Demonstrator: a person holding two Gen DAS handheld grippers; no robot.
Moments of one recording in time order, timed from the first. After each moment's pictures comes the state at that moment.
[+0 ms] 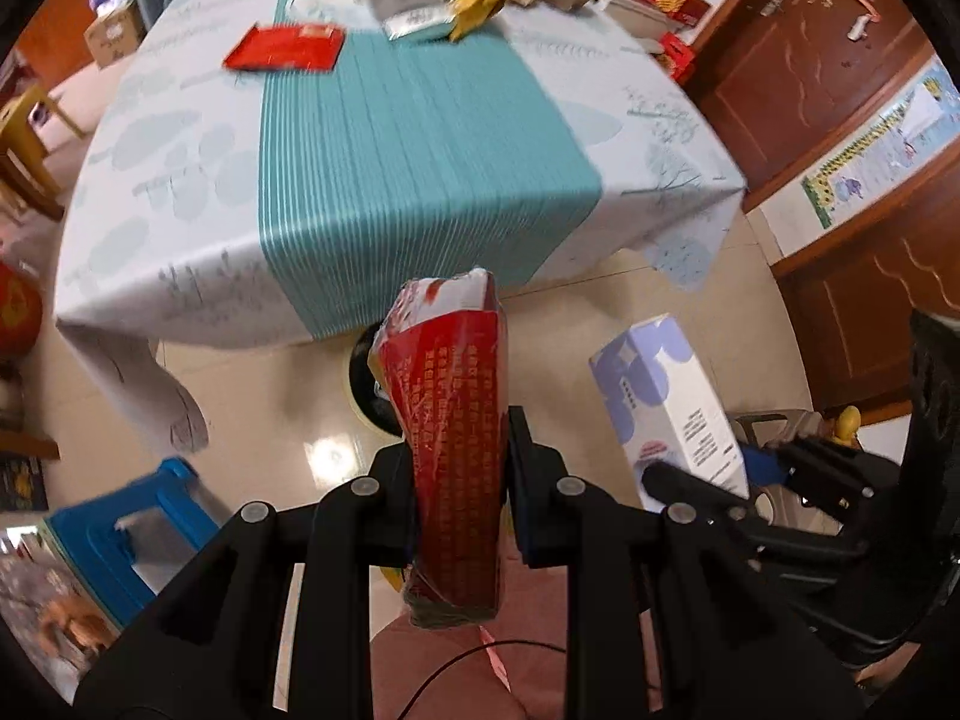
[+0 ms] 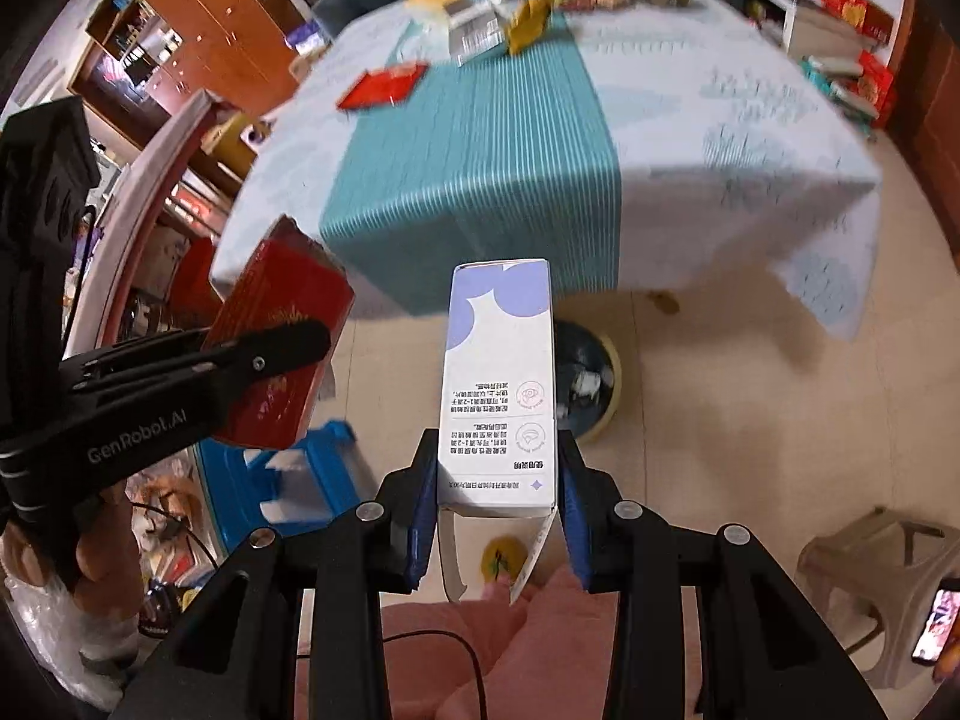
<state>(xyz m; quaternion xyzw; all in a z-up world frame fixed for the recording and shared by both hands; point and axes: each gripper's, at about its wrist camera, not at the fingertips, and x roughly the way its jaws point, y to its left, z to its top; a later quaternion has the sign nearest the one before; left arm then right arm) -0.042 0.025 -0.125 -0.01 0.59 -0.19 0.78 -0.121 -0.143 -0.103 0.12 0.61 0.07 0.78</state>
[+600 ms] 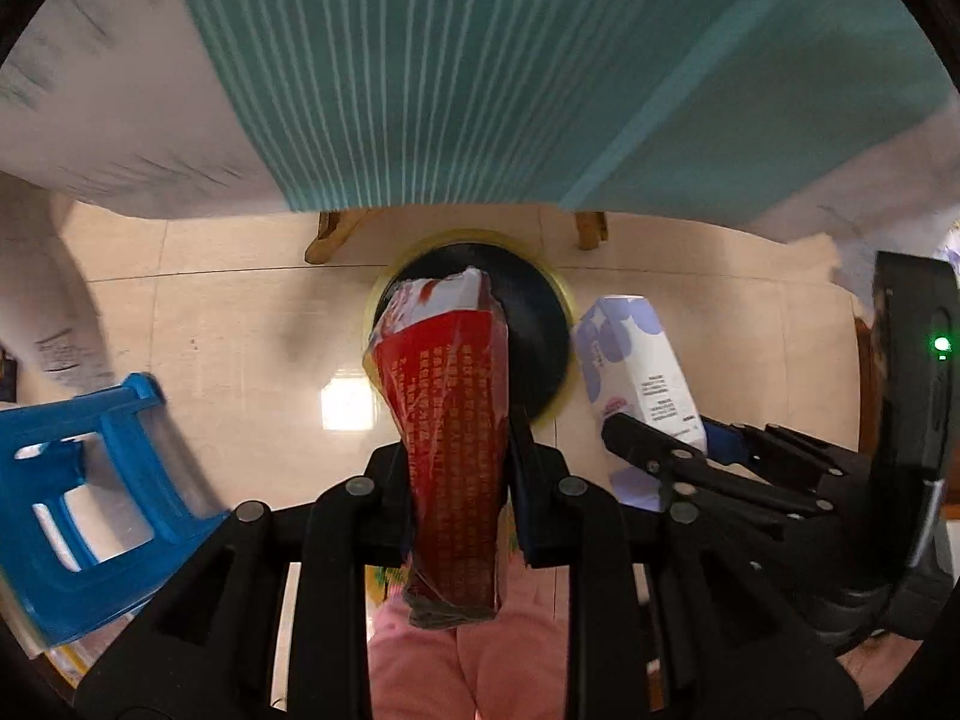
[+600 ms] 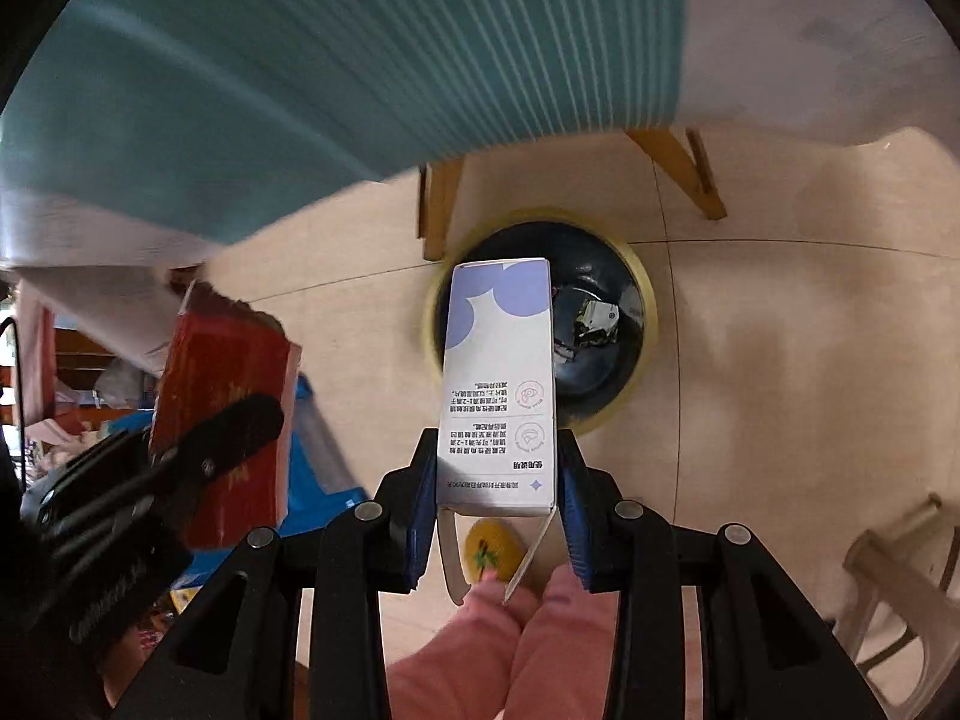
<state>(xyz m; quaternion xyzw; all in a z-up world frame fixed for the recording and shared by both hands) -0.013 0.015 -0.365 -0.06 0.64 -0.07 0.76 -0.032 -0.151 -0.376 0.12 0.68 0.09 0.71</state>
